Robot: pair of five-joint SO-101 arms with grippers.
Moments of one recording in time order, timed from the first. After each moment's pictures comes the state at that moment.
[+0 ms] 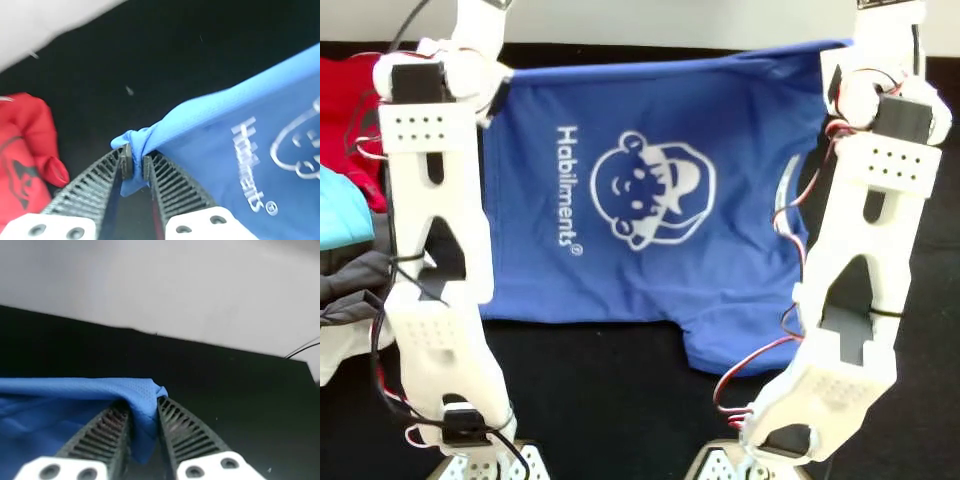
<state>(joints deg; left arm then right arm) -11.6 31.9 -59.7 84.9 -27.1 9.2 15.2 -39.7 60.3 22.0</state>
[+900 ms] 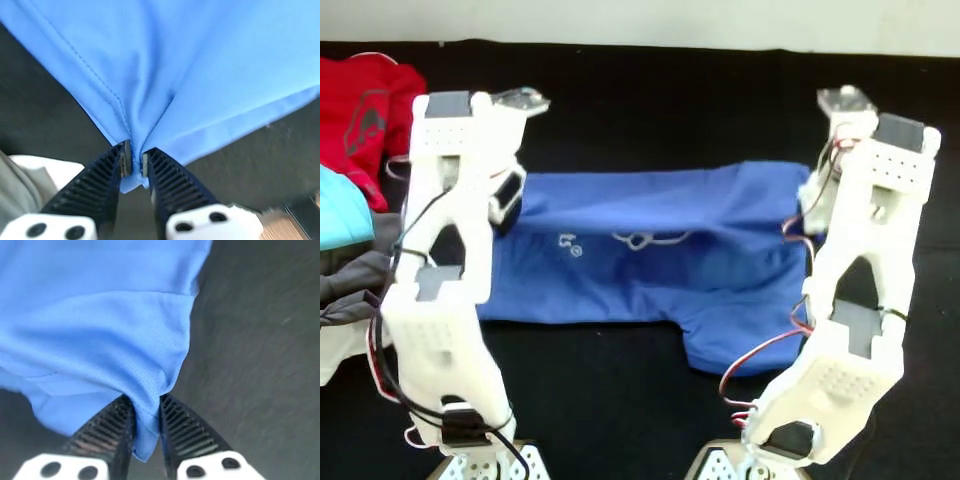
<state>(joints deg) -12.0 28.4 -24.9 100.9 -27.1 12.6 16.6 -20.0 99.8 23.7</state>
